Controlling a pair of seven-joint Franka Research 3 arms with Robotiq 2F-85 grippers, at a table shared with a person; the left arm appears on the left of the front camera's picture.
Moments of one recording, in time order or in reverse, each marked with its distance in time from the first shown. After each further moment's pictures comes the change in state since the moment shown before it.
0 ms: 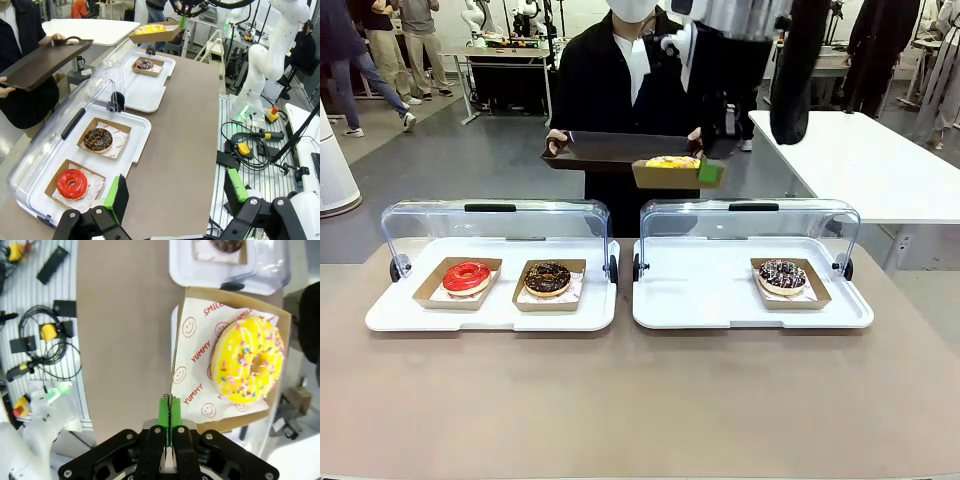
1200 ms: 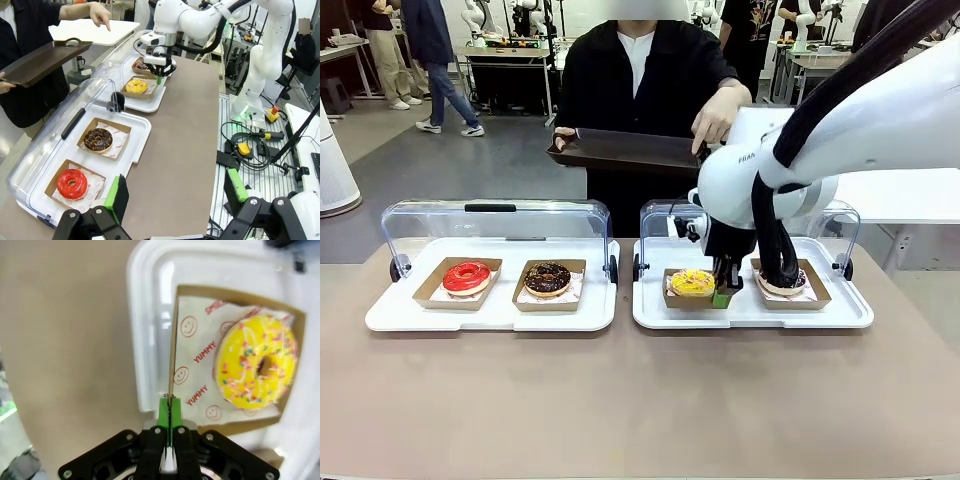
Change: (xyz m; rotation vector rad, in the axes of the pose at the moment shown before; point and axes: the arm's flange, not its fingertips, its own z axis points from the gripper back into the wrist) left arm 0.000 0.000 0.000 0.000 0.000 0.000; right arm -0.079 -0.039 -0.265 0.116 0.015 0.009
